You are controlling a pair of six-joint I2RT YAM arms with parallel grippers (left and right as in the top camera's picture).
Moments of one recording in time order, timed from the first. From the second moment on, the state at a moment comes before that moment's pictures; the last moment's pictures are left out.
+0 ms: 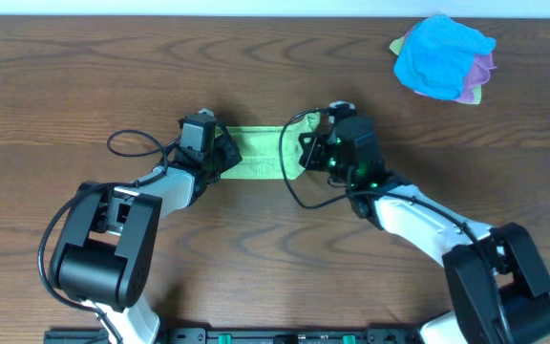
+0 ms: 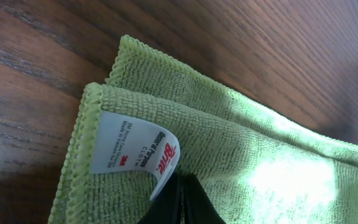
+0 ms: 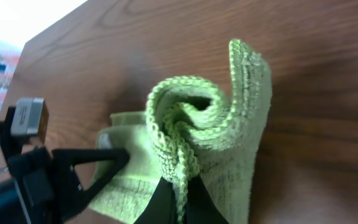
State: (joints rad) left arm -0.26 1.86 0.82 0.17 0.20 -0.77; right arm 0.46 1.66 0.78 0.30 -0.18 0.67
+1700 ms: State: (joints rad) left arm -0.05 1.51 0.82 -0.17 0.11 -0.61; right arm 0.70 1.87 1.12 0.12 -0.11 0.59
